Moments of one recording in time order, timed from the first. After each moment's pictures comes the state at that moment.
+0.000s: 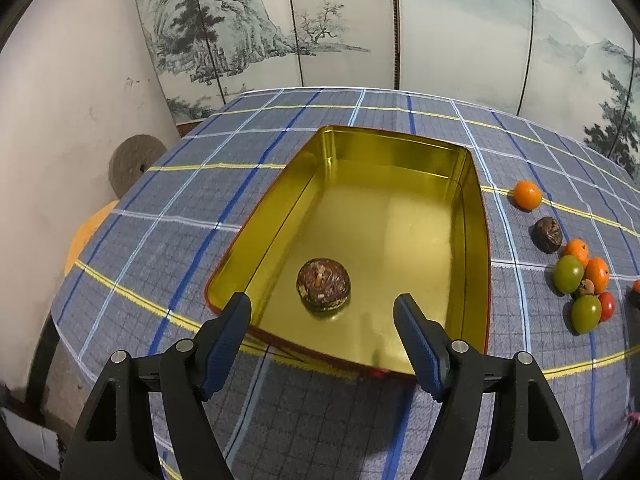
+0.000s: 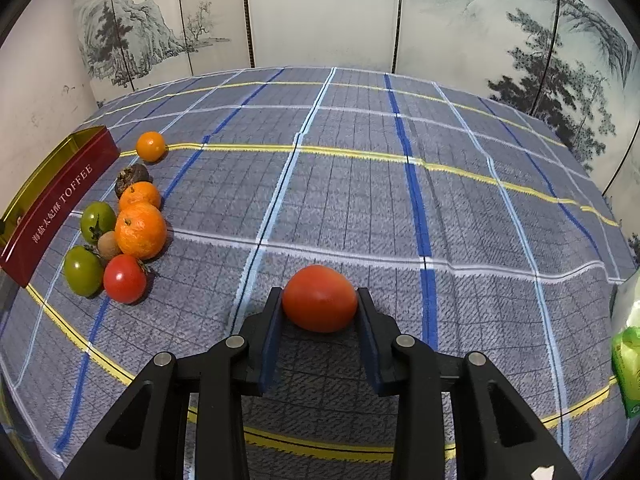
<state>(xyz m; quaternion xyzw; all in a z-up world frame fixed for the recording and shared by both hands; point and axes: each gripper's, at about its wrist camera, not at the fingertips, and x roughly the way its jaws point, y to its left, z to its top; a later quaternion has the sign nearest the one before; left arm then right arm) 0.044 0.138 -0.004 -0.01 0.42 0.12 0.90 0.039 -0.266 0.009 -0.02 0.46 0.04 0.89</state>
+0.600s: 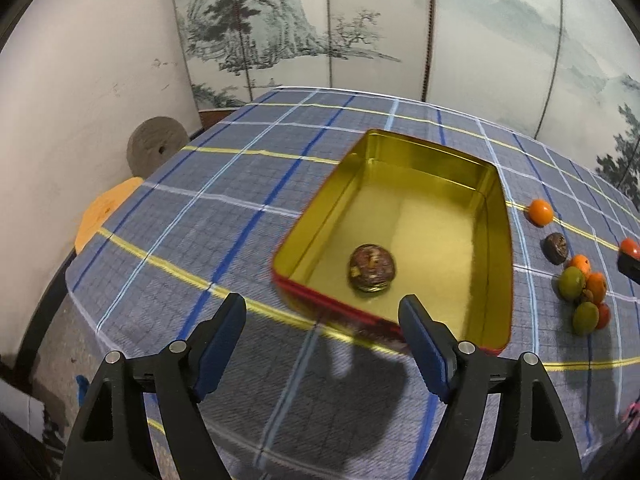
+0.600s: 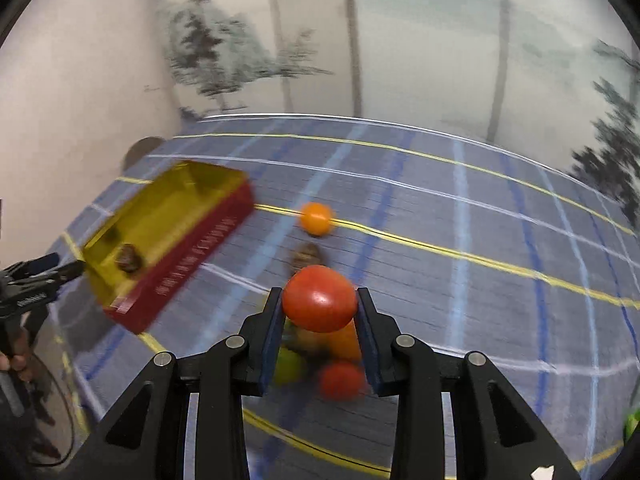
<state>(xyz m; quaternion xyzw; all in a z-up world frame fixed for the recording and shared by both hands) 0.008 0.173 0.006 -0.05 0.41 0.15 0.90 0.052 -0.138 0.075 -0.03 0.41 0.20 0.89</state>
